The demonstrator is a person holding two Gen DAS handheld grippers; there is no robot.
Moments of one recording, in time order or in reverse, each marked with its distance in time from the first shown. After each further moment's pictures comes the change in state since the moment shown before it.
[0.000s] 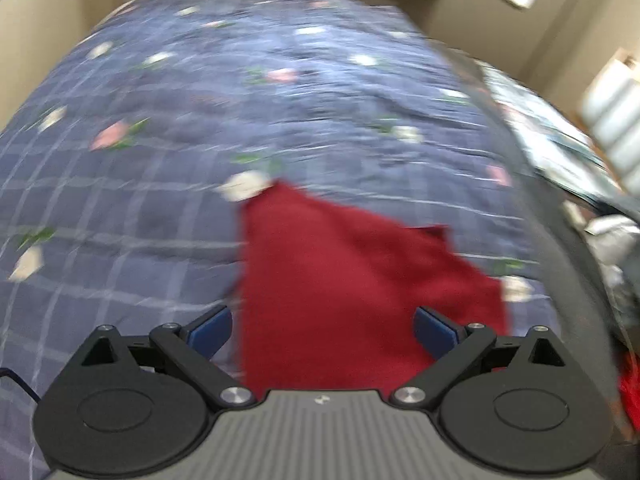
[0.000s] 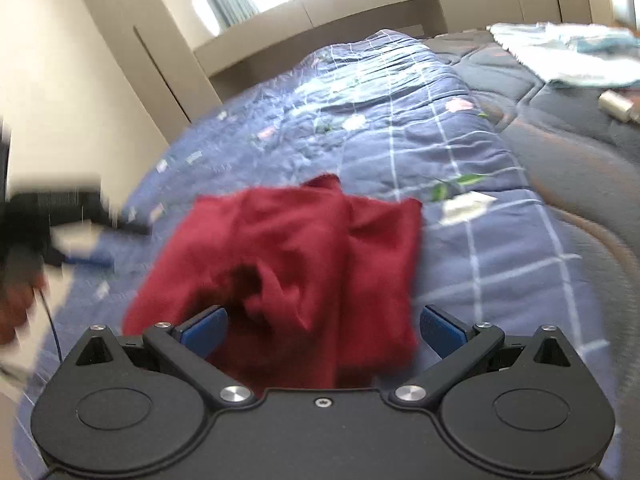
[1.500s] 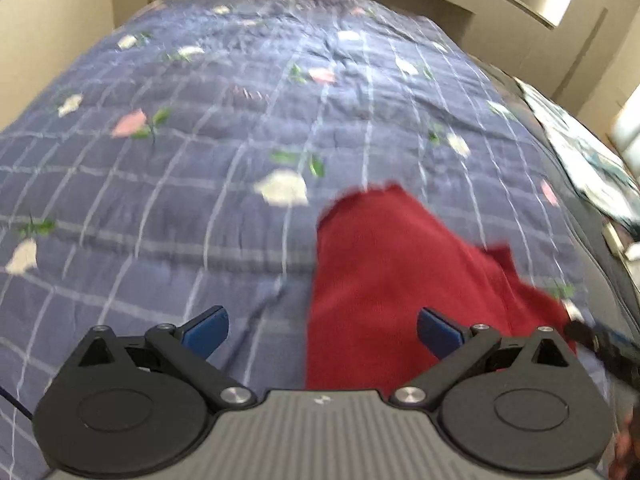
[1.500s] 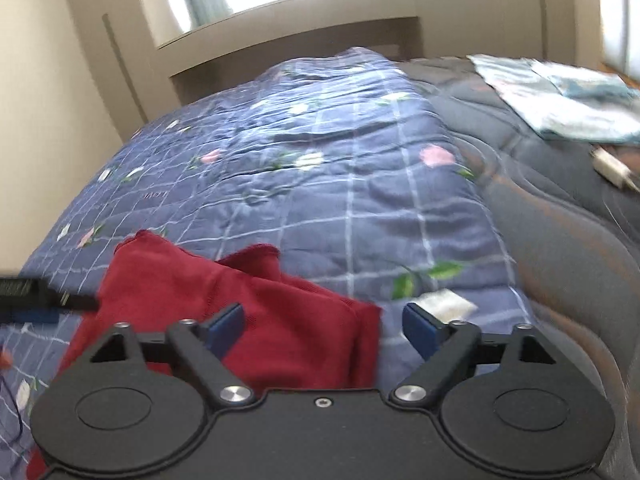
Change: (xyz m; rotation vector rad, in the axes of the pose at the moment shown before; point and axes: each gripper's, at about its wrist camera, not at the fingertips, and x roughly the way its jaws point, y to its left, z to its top) left arm 0.051 0.014 0.004 -0.030 -0.084 0.061; right arm 0.068 0.002 0.056 -0.186 -0.029 -0.197
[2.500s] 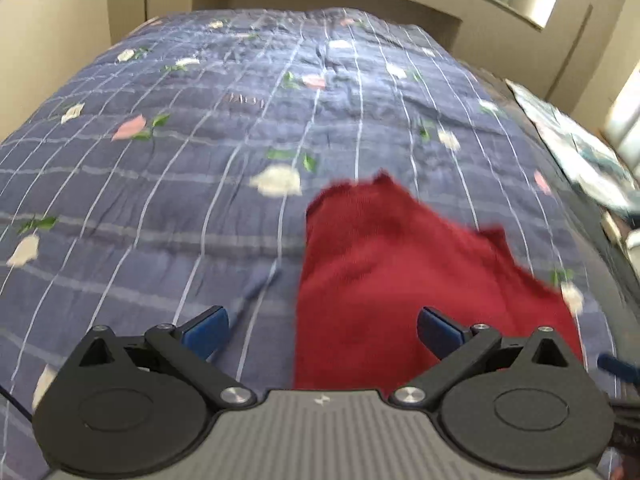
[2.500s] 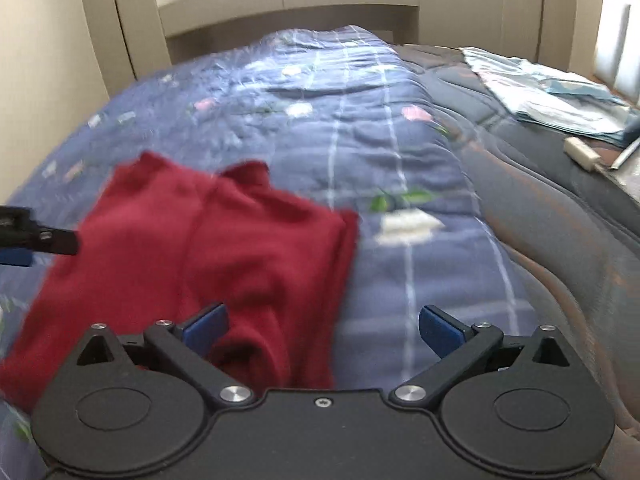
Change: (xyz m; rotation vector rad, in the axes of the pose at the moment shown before) left arm -0.013 0.000 -0.041 0.062 -0.028 -0.013; right arm -0.045 0.000 -0.069 -0.060 0.064 -0.147
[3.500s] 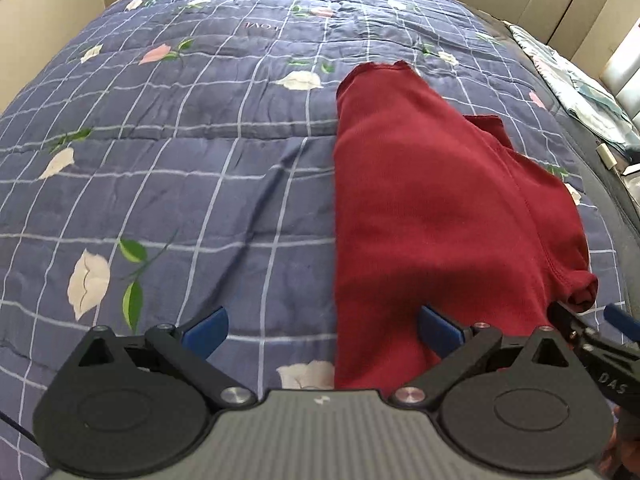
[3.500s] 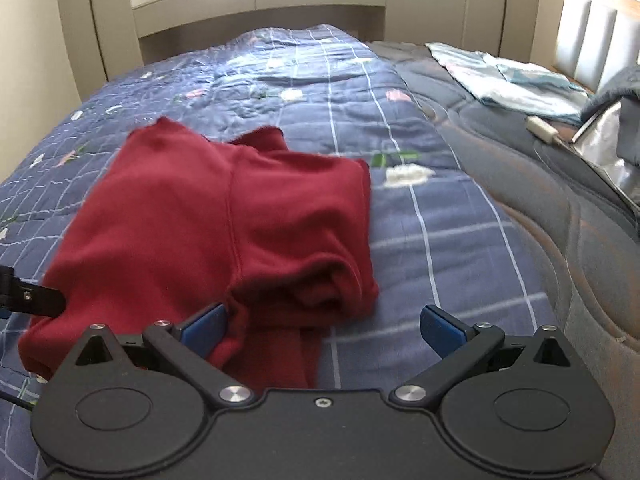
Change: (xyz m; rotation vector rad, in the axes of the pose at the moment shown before) left arm -0.031 0.021 -0.060 0.018 0.165 0.014; right arm -0.029 0.049 -0.040 0.070 -0.004 -0.082
